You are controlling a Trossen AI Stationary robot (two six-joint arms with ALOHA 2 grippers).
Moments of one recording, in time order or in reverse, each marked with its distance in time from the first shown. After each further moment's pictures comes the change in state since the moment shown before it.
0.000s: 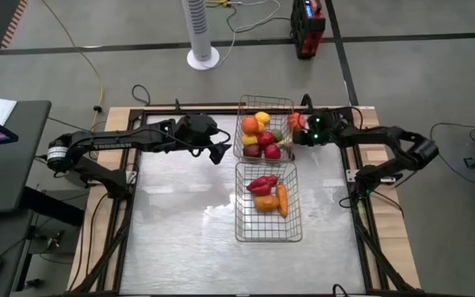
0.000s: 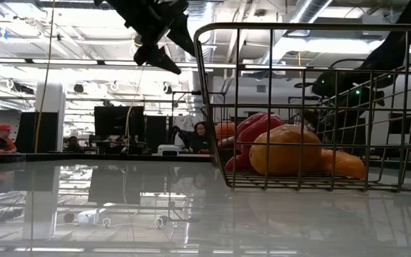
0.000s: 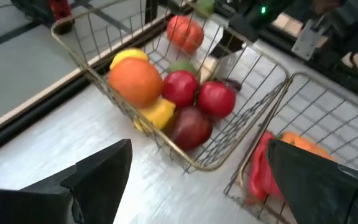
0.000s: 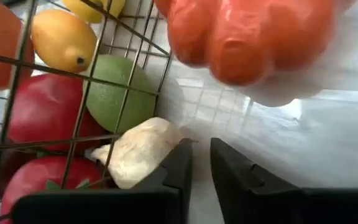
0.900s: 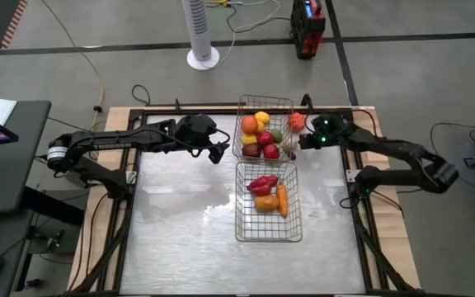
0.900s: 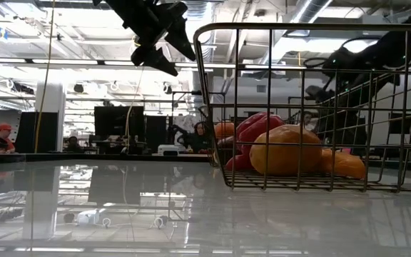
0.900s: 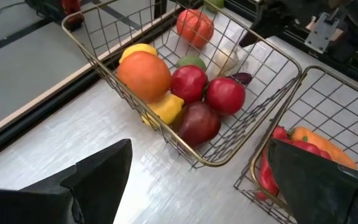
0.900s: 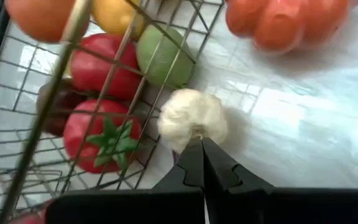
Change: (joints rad) left arm 0.000 -0.001 0.000 -0.035 -0.028 0.002; right arm 0.046 -0.289 0.000 -0.271 -0.012 -0.086
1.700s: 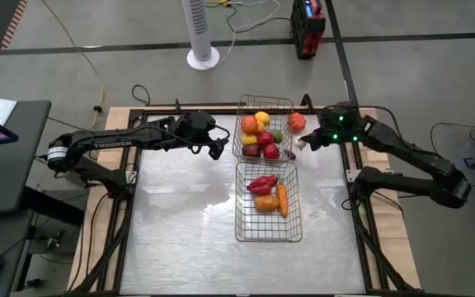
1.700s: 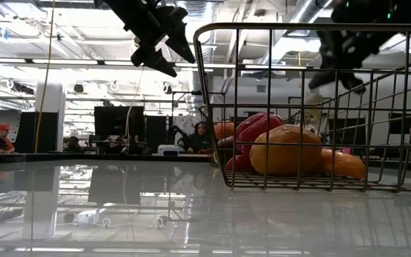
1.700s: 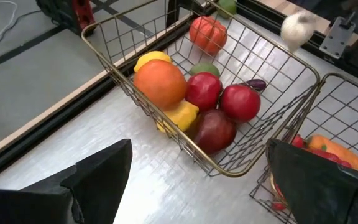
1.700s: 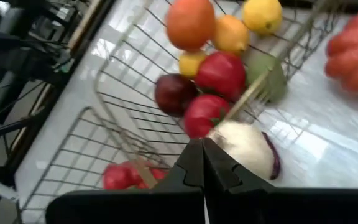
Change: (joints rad) left arm 0.031 0.003 0.000 0.011 -0.019 0.033; right arm 0.159 -0.279 0.256 -0.387 -0.016 -0.040
